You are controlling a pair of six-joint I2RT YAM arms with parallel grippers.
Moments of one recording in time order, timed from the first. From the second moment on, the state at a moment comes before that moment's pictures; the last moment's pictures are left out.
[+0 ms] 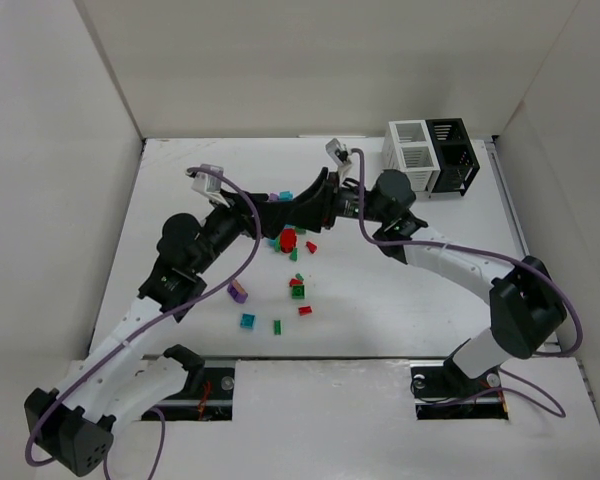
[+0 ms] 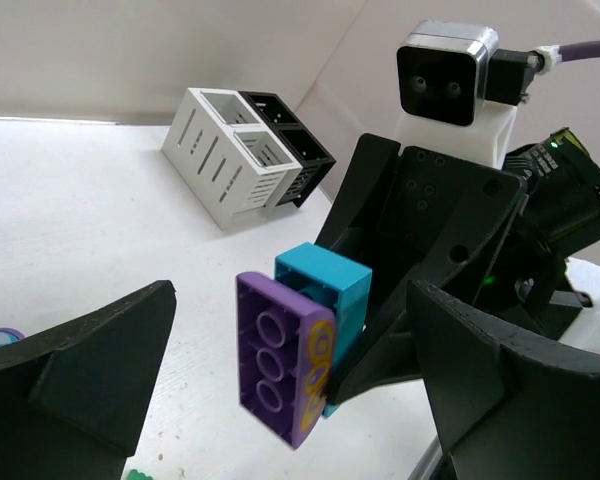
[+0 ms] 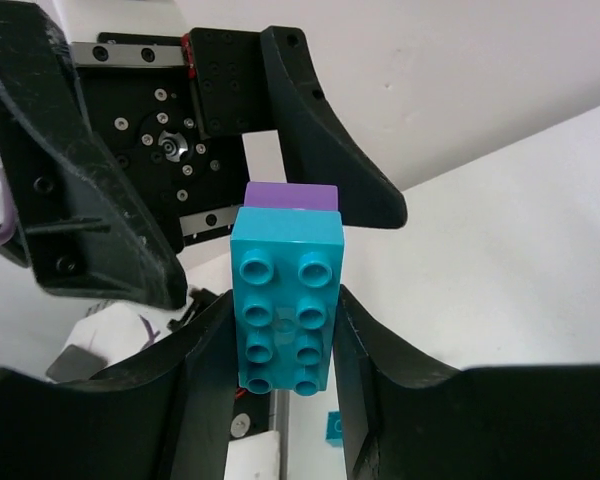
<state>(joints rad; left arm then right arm) -0.53 0.85 0.76 0.21 0.17 -0.60 0.67 1.54 1.07 0.72 -0.78 0.66</state>
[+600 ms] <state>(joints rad) -0.53 0.80 0.74 0.25 0.43 -0.46 0.55 1.82 1.06 1.24 -1.10 1.38</state>
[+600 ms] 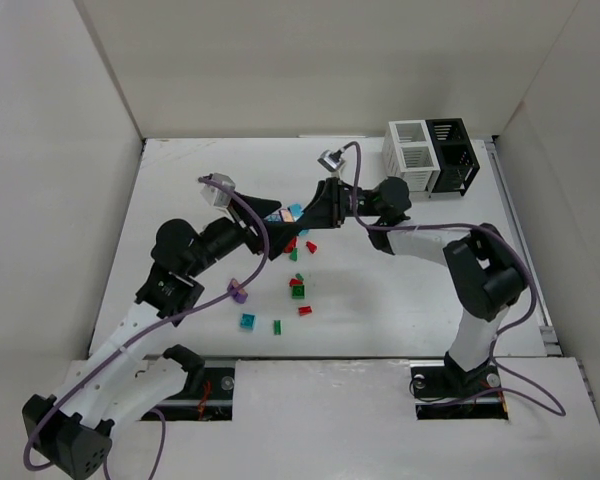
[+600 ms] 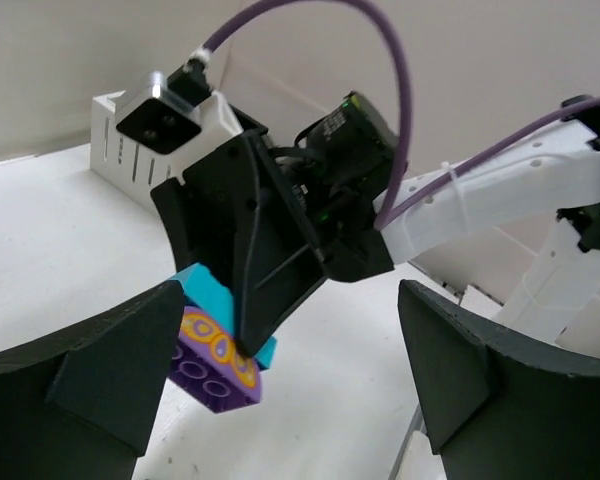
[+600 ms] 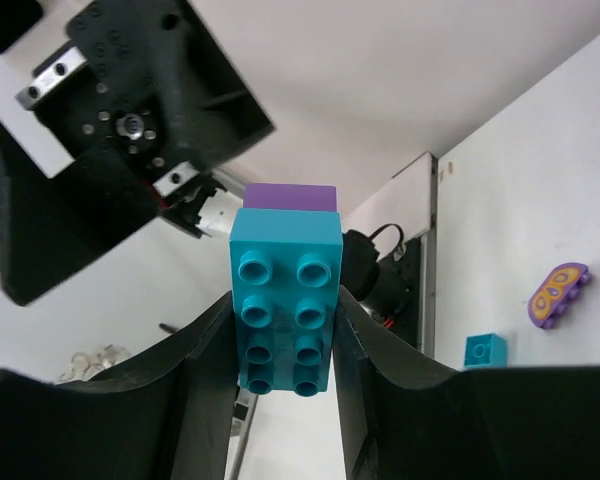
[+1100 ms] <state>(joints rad) -0.53 0.79 0.74 0.22 0.39 -0.45 0.55 1.74 1.06 1.29 -1.12 1.42</state>
